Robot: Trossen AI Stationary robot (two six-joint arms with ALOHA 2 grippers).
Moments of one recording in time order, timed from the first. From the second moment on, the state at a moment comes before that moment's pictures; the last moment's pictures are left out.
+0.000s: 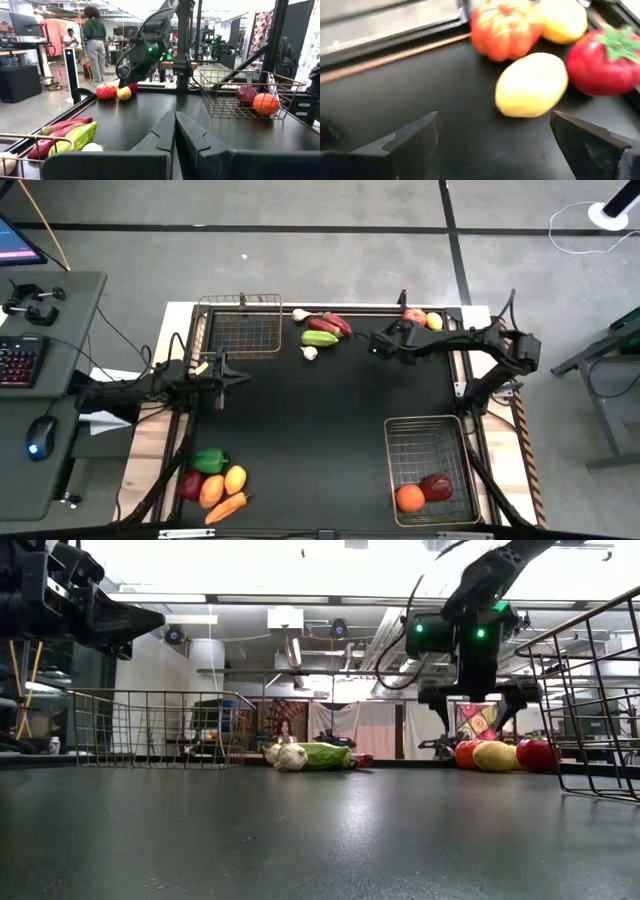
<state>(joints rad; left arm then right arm) 0.08 0.00 0.01 0.04 -0.04 0.00 -0.38 1.58 0.92 -0.83 0.74 1.54</state>
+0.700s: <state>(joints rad) 0.08 0.00 0.01 0.04 -0.04 0.00 -0.47 1.63 0.91 -0.93 0.78 1.94</state>
